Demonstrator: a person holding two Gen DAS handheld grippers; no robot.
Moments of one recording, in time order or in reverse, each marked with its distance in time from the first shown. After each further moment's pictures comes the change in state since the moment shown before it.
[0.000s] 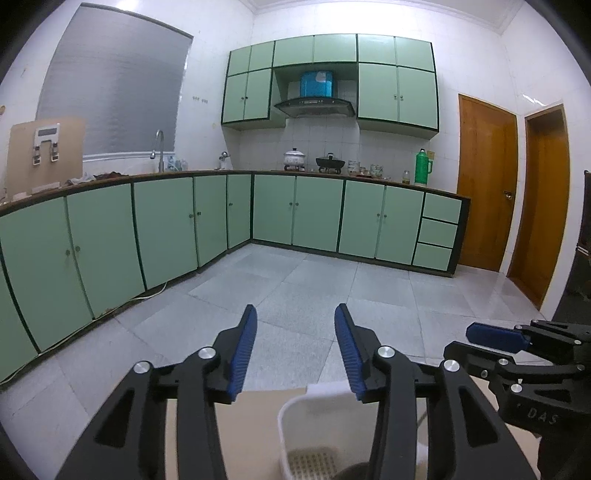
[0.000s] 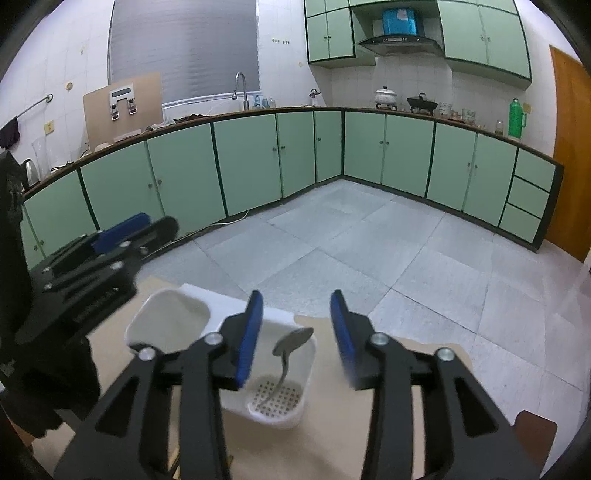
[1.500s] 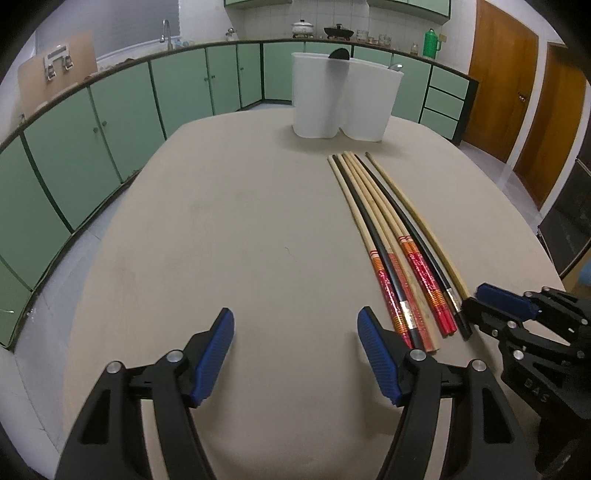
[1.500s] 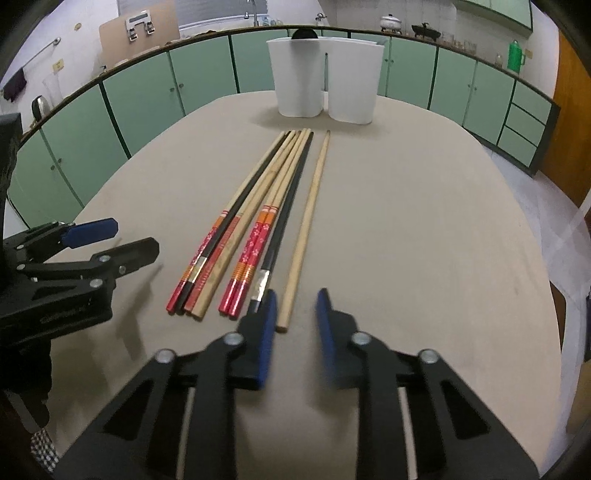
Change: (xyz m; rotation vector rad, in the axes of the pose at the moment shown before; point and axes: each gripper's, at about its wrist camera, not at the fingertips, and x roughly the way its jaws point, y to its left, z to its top) left arm -0.211 -0.020 -0.212 0.006 0.553 0.051; right arm -0.145 0.129 -0.258 0.018 0.312 0.002
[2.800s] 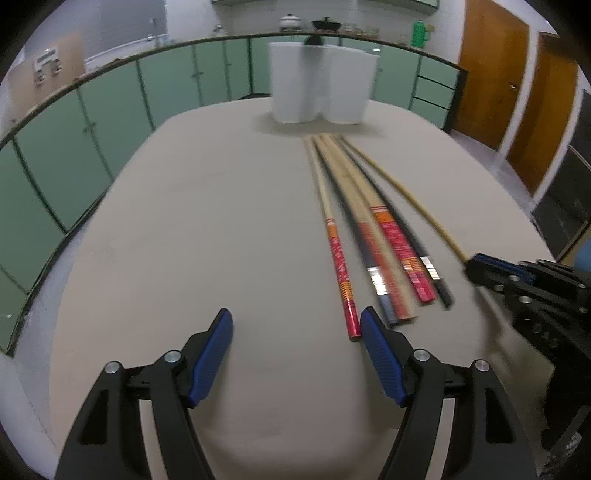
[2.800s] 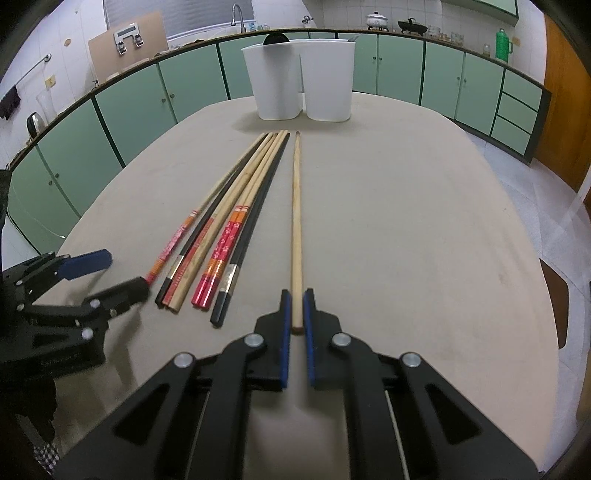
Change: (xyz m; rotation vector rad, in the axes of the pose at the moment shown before) left arm -0.002 -0.017 -0.017 0.023 0.028 -0.001; right arm -0.004 -0.025 -0.007 0.058 -0.013 0.004
